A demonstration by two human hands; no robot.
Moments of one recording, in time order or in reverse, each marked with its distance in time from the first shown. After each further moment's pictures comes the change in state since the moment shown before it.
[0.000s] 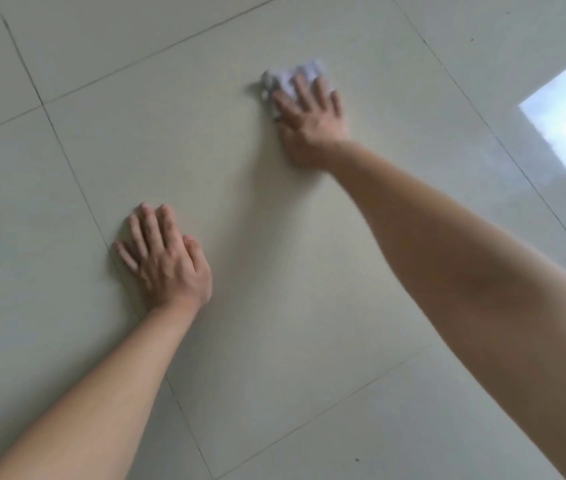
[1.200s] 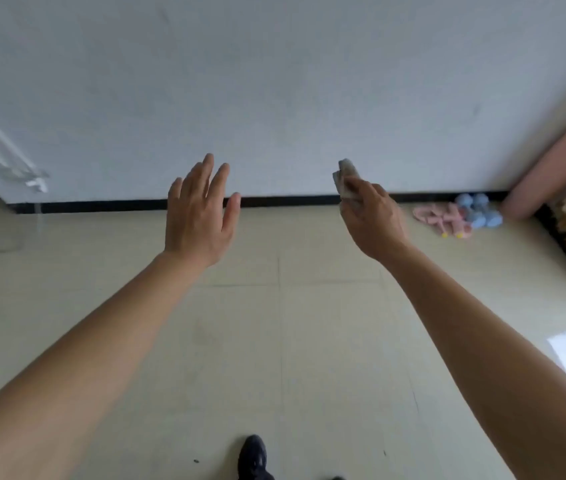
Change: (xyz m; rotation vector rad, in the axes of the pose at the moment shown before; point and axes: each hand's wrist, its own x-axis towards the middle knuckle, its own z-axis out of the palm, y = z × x) left_hand -0.027 0.026 -1.096 -0.004 0.393 0.138; right_hand -0.411 -0.385 -0.902 0.409 0.318 -0.332
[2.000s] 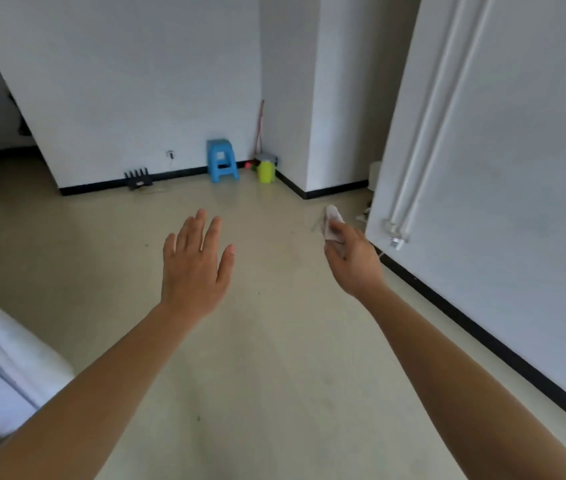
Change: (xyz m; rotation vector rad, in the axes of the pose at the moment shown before) left_hand -0.491 -0.376 -0.438 0.632 0.206 -1.040; right_hand -0.288 -0.667 0.312 0.410 -0.593 -0.931
